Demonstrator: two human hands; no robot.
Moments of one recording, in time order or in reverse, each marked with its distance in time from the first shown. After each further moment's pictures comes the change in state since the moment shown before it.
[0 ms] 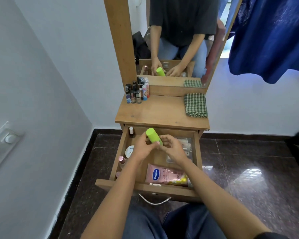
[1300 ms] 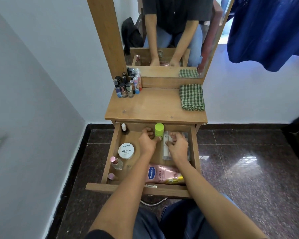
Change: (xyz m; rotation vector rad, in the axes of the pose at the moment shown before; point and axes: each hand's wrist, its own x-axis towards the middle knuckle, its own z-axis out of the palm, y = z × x) left_hand 0.044 -0.019 0.058 -0.051 0.189 -0.124; right_hand 0.003 0.027 -0.005 -0.290 0.433 0.161
